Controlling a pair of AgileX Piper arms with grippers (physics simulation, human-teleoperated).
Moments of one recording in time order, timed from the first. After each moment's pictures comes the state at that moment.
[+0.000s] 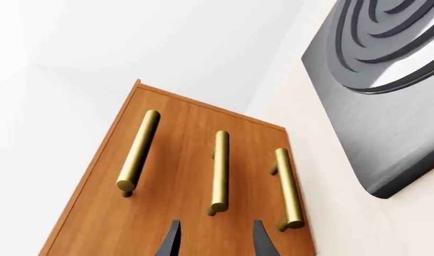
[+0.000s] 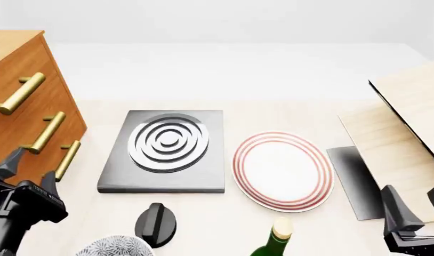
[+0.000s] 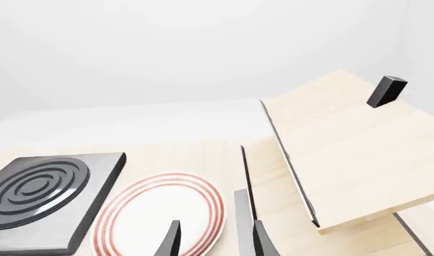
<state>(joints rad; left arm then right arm) 0.20 1.34 -0.01 -1.22 1.23 0.00 0.10 0.00 -0.05 0.06</state>
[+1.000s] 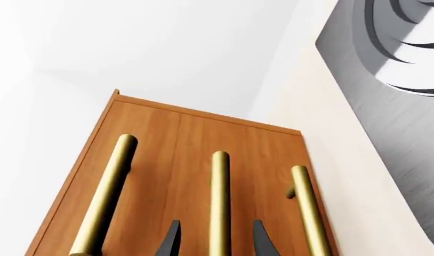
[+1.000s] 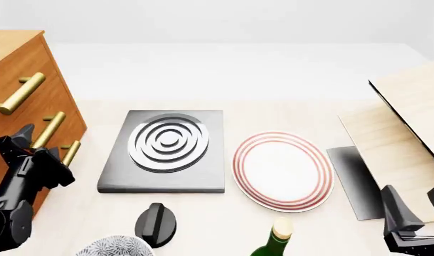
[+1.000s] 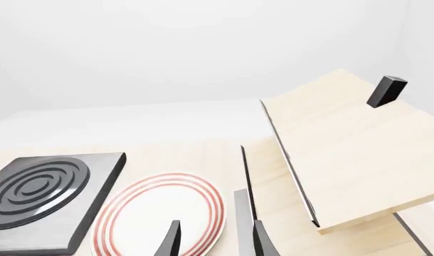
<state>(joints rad) 0.25 1.65 -0.30 -1.22 1.33 0.00 0.10 0.00 -0.05 0.06</state>
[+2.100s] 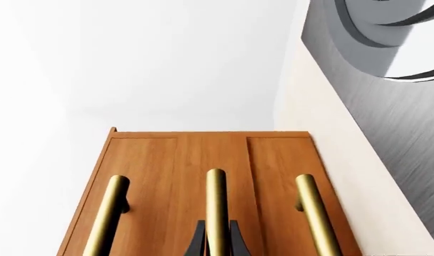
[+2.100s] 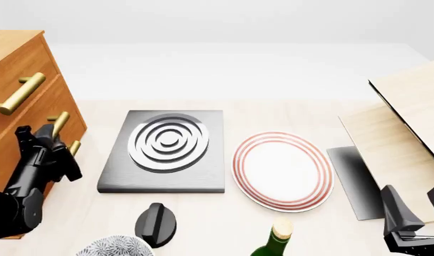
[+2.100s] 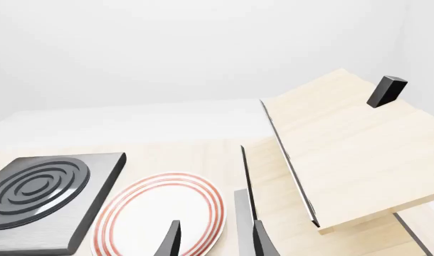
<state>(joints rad) 0.20 1.73 -0.40 -1.22 1.57 0.00 0.10 0.00 -0.05 0.06</state>
